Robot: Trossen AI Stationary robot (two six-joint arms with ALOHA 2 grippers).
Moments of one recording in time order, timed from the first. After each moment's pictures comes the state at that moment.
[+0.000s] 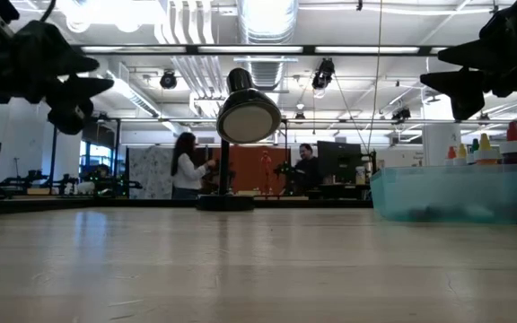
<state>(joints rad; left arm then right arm) -0.05 0.00 0.01 0.01 -0.02 -0.43 0.14 0.00 0.01 0.06 0.21 0.23</state>
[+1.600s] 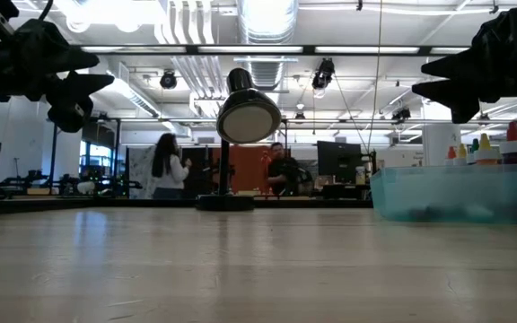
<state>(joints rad) -0.05 0.00 0.01 0.03 -0.02 -0.43 -0.01 0.00 0.01 0.06 0.21 0.23</state>
